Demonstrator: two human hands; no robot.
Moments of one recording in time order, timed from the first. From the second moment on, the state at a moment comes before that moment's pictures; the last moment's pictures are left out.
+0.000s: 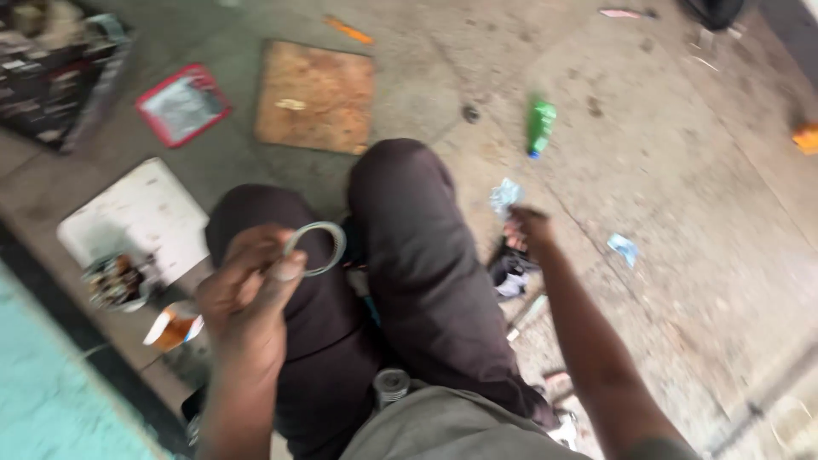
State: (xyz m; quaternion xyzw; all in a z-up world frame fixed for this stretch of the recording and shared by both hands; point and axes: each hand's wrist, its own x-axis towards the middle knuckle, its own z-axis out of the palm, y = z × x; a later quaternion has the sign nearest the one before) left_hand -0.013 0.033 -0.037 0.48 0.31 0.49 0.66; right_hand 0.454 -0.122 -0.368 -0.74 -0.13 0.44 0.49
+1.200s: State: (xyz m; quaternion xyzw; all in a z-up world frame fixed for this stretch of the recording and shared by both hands) left_hand -0.035 0.034 -0.083 0.38 0.32 0.63 0.59; right_hand 0.347 0.162 -0.405 -0.52 -0.41 0.57 0.49
